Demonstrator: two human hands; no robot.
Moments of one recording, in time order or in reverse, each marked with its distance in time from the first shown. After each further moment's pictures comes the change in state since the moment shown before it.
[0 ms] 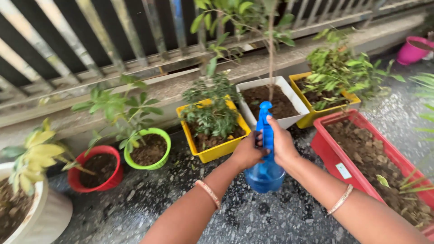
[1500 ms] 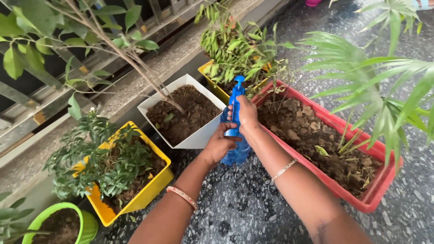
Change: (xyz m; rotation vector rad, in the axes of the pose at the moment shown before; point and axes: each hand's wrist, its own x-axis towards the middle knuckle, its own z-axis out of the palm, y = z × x) left_hand 0.186 -0.028 0.129 -0.093 -0.350 -0.092; right_hand 0.195 0.002 -0.192 0.451 0.306 -0.176
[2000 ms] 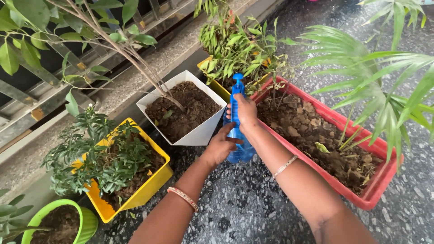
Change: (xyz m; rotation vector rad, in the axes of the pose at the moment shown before) left_hand -0.006 -0.010 0.008 -0.006 -0.017 -0.029; right_hand -0.009 -0.002 0.001 -0.102 0.041 -0.002
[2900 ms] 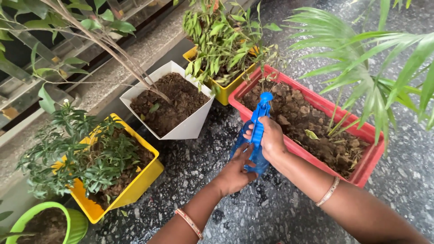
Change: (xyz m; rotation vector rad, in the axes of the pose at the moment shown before) left_hand -0.074 -0.016 0.082 0.478 -0.208 0.020; right_hand -0.098 0.001 -0.116 0.013 0.065 0.024
